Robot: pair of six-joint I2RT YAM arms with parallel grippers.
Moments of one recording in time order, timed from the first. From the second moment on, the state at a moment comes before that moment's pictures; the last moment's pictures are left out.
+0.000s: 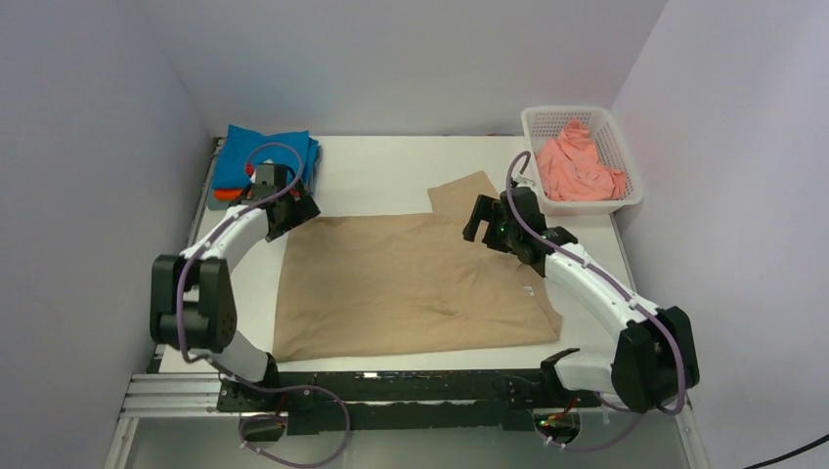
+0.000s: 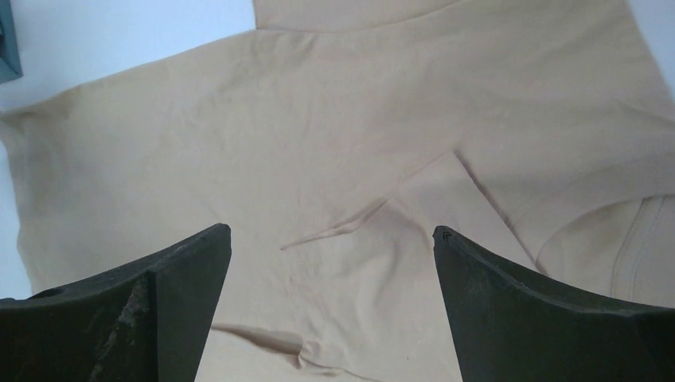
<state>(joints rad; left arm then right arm) -0.09 1.51 1.03 -0.39 -0.13 -0.60 0.40 1.24 0.85 -0.34 0.09 0.60</state>
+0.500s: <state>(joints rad) -0.01 1.89 1.25 -0.33 -0.12 -0.52 0.35 1.35 0.88 -0.30 0.04 0.56</state>
